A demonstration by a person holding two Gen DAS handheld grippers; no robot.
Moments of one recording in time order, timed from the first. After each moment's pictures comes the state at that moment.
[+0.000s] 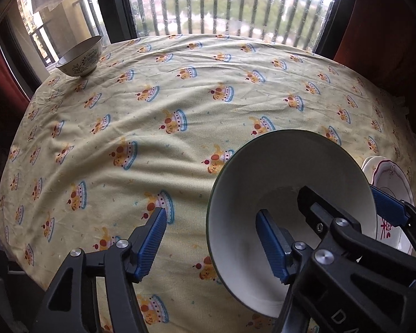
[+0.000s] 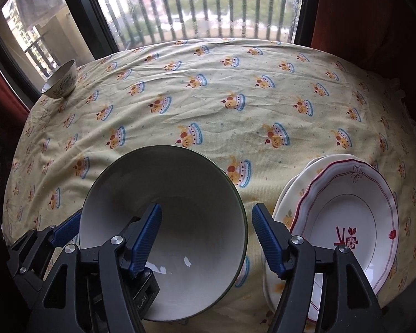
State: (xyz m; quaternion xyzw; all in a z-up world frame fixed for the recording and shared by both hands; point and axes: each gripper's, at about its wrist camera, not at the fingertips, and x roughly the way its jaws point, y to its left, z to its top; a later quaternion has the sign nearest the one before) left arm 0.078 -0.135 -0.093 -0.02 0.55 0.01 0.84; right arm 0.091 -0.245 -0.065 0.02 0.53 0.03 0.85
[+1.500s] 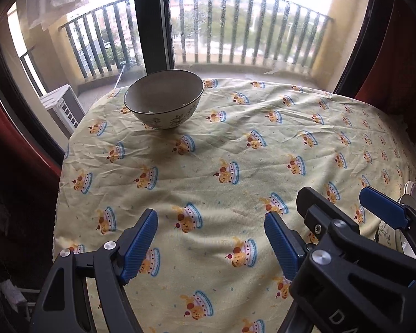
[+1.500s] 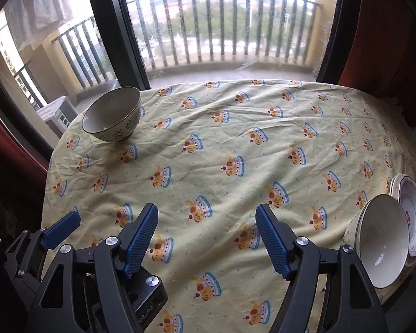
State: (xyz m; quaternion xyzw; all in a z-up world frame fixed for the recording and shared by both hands) left arm 0.172 0.133 -0.055 0.02 0.50 -0.07 0.86; right arm 0.160 0.022 -0.024 0.06 0.48 -0.05 0.87
